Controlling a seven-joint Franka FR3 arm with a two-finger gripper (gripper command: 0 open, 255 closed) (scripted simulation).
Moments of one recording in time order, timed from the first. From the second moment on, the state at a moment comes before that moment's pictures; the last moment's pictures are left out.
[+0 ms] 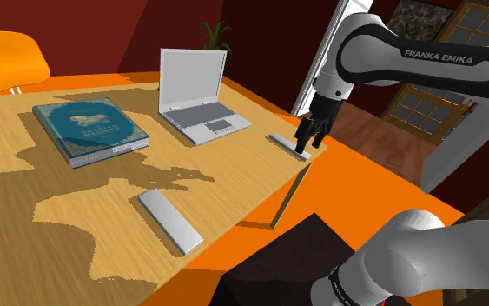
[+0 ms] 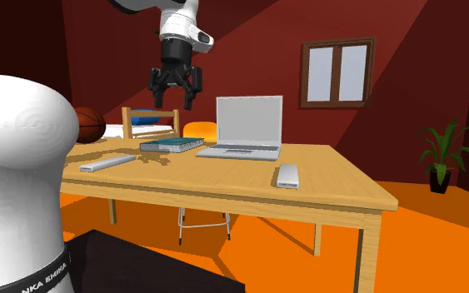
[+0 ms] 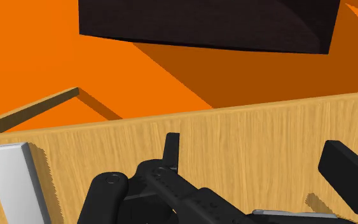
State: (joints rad) arm -0.03 -0.66 -0.04 -2.44 0.02 1.66 -0.10
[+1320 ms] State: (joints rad) arm -0.13 -0.05 -0.28 -2.19 0.00 2.10 -0.43
